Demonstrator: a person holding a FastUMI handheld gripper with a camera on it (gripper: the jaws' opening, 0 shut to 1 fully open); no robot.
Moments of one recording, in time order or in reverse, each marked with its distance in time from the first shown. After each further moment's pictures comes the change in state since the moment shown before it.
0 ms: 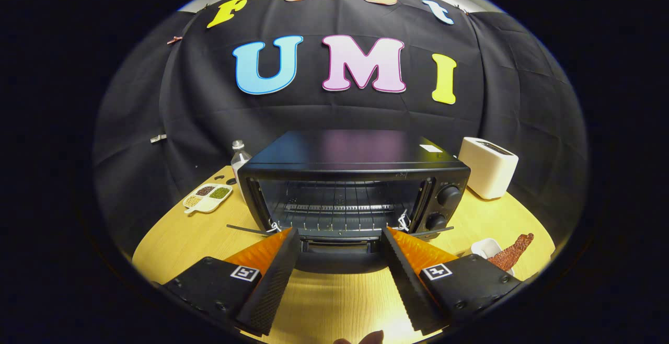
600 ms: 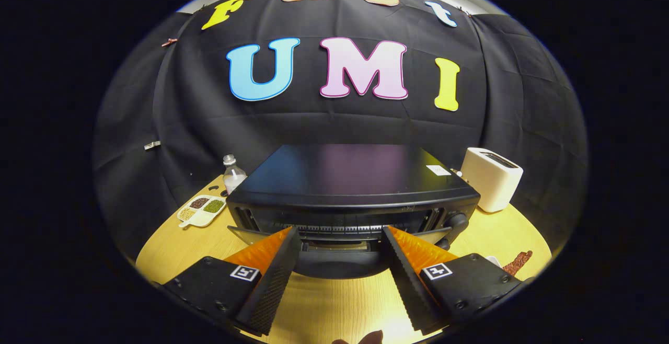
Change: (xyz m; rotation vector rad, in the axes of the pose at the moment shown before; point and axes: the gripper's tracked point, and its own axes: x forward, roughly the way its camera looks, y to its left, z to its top) arm 0.029 -0.001 0.039 0.006 -0.018 -0.010
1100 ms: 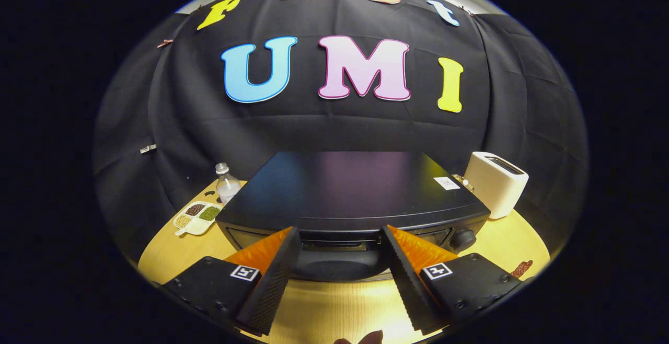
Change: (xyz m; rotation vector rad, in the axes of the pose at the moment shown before) arm 0.031 0.000 0.023 -0.009 0.005 -0.003
